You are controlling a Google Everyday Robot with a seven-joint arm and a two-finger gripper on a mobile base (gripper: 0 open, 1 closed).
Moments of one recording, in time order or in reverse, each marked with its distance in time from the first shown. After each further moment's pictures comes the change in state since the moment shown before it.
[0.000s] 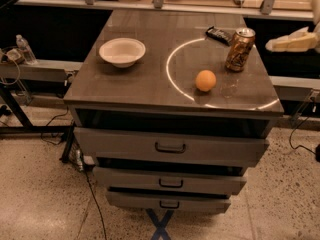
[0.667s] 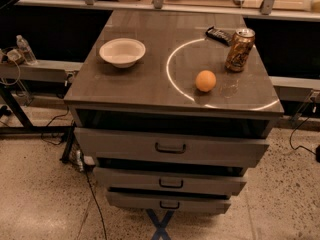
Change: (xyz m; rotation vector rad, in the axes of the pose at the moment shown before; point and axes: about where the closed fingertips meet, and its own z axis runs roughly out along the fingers) arm -0.146 -0.015 -0.060 0.259 0.175 -0.333
